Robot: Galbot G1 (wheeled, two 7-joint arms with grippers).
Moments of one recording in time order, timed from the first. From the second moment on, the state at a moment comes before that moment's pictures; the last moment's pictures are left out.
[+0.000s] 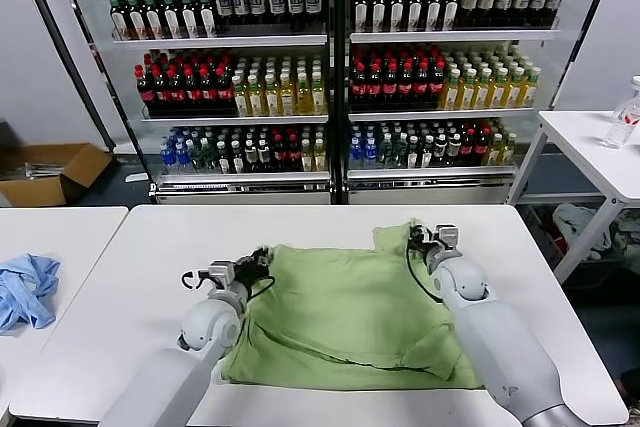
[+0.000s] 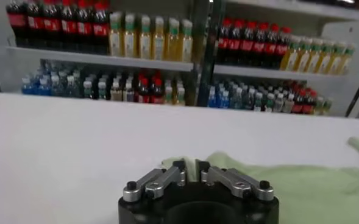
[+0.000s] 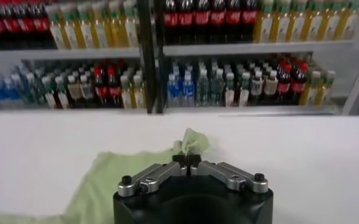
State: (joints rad) left arm 0.84 -1.13 -0.09 -1.54 -0.71 0.31 -0.26; right arm -0.65 1.15 0.16 1.35 0.62 -0.43 0.17
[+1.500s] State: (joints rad) left arm 0.73 -1.18 -0.03 -1.42 -0.63 0.52 -0.29; right arm -0.75 1.13 0.21 1.50 0.61 -0.41 0.16
